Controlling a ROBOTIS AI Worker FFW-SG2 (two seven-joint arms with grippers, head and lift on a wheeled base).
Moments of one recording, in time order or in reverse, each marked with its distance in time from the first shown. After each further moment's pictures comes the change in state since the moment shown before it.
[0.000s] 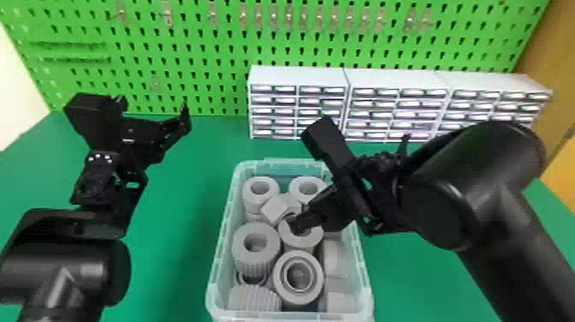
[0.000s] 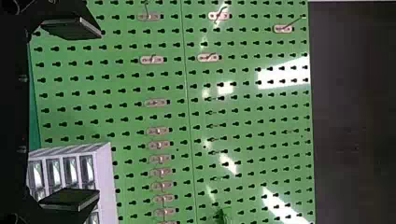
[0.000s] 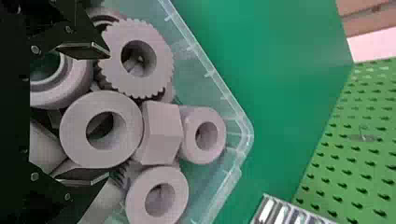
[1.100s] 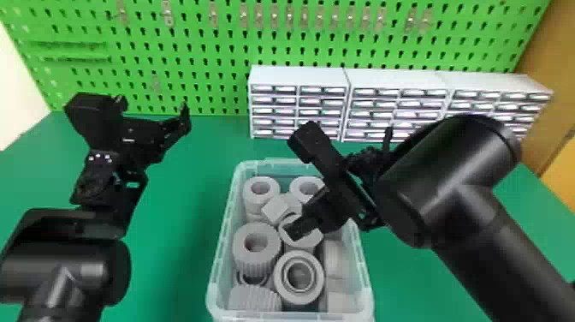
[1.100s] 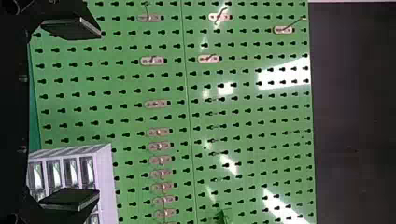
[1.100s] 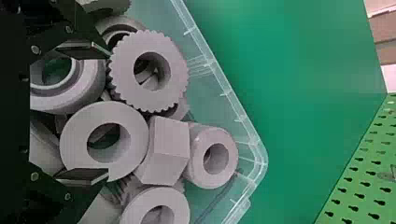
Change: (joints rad) left arm 0.000 0.000 0.001 0.002 0.000 0.001 0.001; right arm -0.056 0.004 0.105 0.056 0.256 0.006 0.297
